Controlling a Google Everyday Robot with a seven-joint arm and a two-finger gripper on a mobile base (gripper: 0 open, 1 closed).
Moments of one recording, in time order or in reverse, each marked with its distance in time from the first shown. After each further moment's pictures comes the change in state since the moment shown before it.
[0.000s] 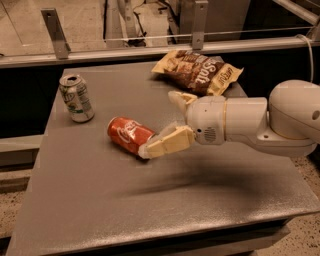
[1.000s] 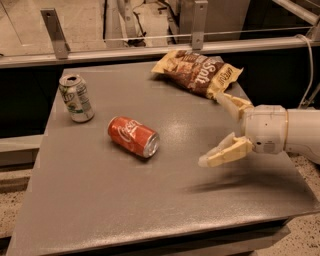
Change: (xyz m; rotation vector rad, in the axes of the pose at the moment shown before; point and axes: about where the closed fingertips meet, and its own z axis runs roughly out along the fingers) arm 0.044 -0.038 -0.100 0.059 -0.002 -0.163
